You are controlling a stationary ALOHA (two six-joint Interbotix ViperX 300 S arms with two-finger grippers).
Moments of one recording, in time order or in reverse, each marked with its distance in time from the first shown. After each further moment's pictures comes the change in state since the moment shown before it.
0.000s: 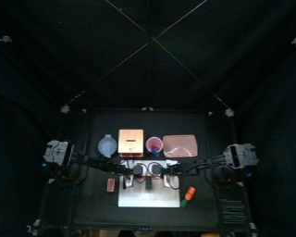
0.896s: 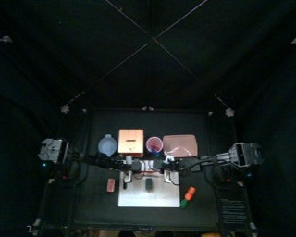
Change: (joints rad) left arm 0.069 -0.104 0.035 0.072 0.002 0.003; right arm -0.067 -0.097 -0.002 -0.043 -0.014 -0.002
